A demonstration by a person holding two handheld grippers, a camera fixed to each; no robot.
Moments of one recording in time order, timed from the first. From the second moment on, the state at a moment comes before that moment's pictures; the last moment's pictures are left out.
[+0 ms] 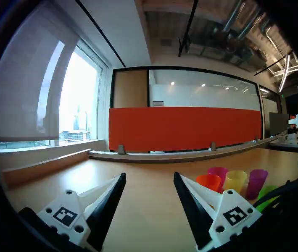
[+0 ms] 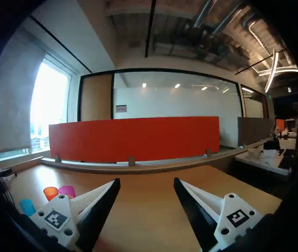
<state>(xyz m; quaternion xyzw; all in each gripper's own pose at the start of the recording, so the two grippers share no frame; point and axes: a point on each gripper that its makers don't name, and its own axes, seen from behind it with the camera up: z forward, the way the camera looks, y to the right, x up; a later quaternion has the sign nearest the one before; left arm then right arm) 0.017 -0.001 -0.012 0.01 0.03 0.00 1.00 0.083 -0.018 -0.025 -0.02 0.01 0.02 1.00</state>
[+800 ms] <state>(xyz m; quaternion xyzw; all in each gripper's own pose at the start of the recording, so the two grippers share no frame) 0.005 0.000 -0.006 0.01 0.01 0.00 1.00 0.093 -0.010 -0.033 -0.02 0.01 0.03 1.00</state>
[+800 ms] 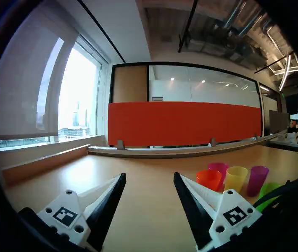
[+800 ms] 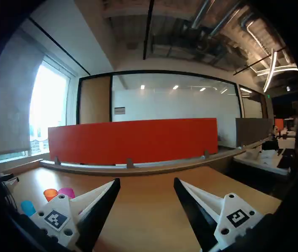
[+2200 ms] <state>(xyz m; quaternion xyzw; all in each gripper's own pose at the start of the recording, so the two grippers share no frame) -0.001 0.000 -0.002 0.01 0.00 0.00 1.00 0.095 -0.011 -0.039 0.00 0.07 -0.01 1.00</state>
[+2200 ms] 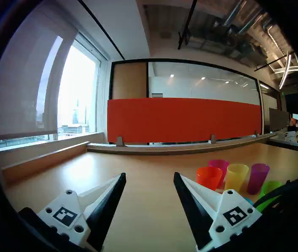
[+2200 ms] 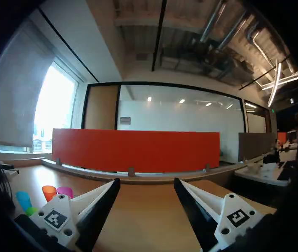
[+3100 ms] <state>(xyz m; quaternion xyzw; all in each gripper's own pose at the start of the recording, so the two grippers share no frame) -0.001 0.000 -0.003 0.01 0.00 0.00 1.00 0.019 -0.004 -0.009 0.01 0.04 0.00 1.00</state>
